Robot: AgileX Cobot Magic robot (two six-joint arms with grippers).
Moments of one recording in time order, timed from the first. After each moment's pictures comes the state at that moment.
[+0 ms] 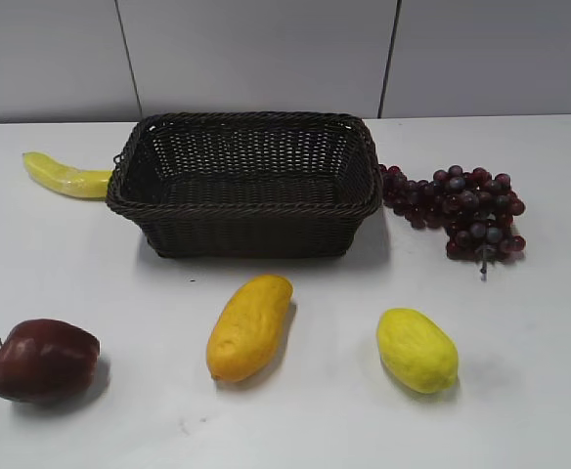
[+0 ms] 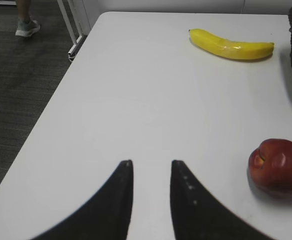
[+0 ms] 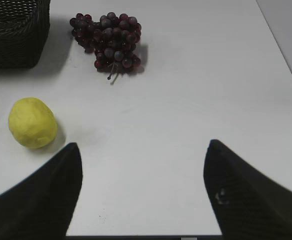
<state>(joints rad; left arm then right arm) 0.06 0.00 -0.48 0.08 1.08 0.04 0.07 0.00 -0.50 0.00 1.05 0.01</state>
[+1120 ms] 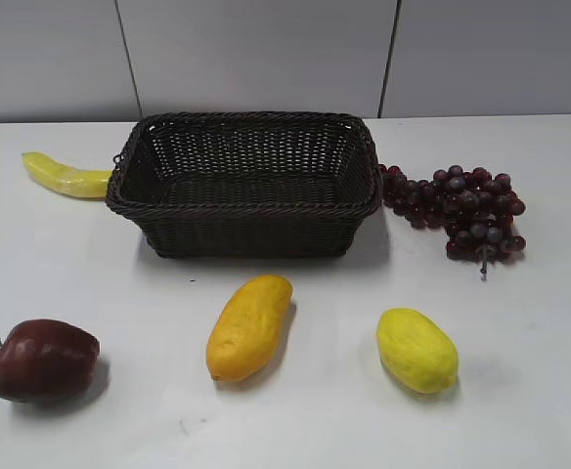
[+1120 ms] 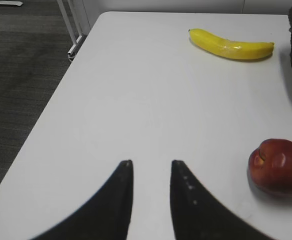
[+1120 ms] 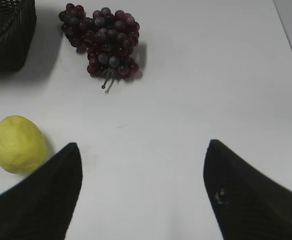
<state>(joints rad) 0.06 0.00 -0.48 0.08 1.08 0.04 0.07 0.53 -0.59 -0.01 0.80 0.01</state>
